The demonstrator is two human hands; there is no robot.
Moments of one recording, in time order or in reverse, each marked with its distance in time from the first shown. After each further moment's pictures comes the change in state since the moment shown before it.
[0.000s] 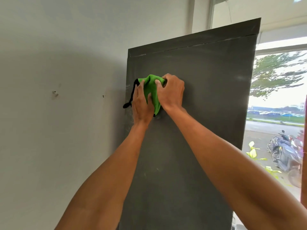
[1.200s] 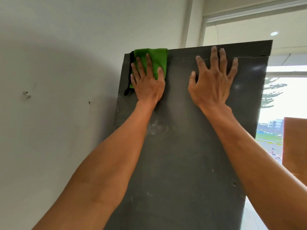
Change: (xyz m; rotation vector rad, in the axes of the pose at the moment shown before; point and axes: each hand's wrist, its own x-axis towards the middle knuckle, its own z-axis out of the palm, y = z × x) left_hand 0.108 0.046 0.046 0.185 -0.046 -0.152; right_hand 0.074 0.038 -0.071 -0.761 0.197 -0.313
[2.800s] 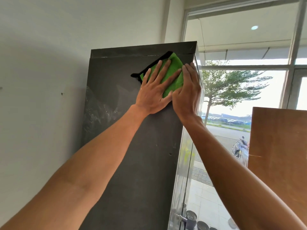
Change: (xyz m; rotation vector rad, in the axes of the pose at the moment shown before) left_hand -0.120 0.112 0.014 0.161 -0.120 0.782; right_hand -0.056 0.092 -0.058 0.603 0.190 0.137
